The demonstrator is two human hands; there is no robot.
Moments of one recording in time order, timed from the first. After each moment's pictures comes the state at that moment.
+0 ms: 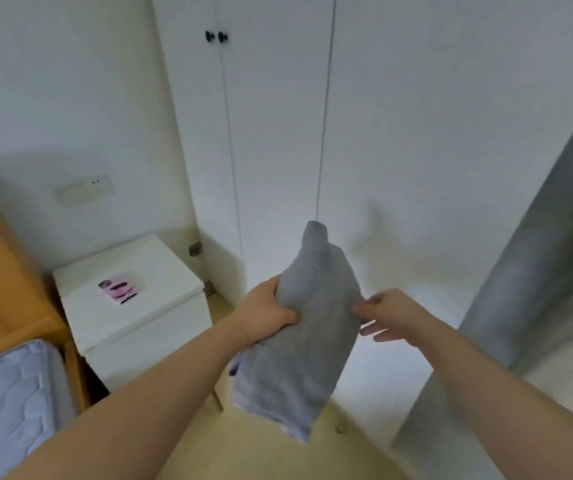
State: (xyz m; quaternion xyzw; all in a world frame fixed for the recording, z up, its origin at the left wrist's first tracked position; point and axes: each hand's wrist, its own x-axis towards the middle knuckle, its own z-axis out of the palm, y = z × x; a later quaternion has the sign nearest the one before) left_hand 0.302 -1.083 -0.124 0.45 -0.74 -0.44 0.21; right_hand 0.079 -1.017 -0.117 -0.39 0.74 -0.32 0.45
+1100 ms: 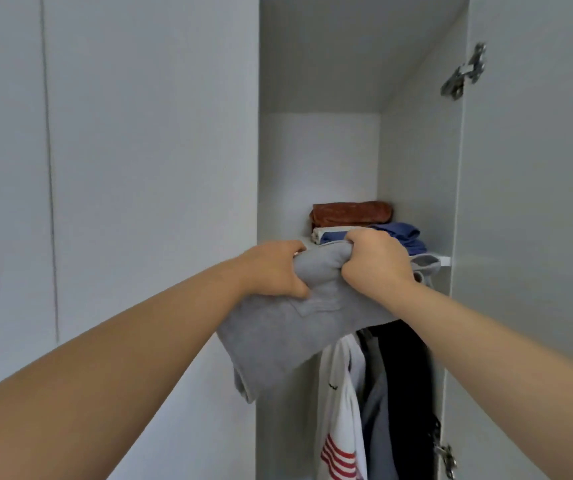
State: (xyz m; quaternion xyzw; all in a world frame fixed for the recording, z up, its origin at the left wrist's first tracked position) left_hand 0.023 -0.995 0.320 0.03 -0.98 -0.07 0.19; right_hand -0.066 -0.842 0.307 -0.31 0.85 -0.23 -0.36
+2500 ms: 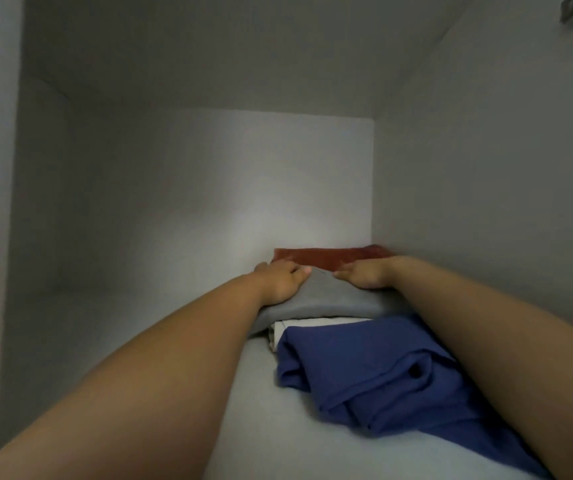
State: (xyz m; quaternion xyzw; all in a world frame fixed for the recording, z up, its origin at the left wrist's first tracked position) left_hand -0.417 -1.110 0.388 0.05 -0.97 -0.15 0.17; right_hand -0.500 -0.942 0.425 -0.30 0.95 -0.04 -0.04
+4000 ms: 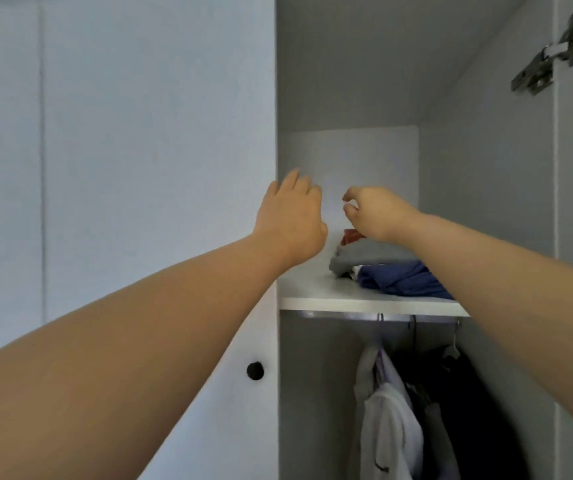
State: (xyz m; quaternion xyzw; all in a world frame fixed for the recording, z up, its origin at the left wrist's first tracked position) left_hand -0.071 -1.039 0.403 0.10 -0.88 0.19 0.43; right_hand -0.190 -0.929 0.423 -0.40 0.84 -0.18 -0.33
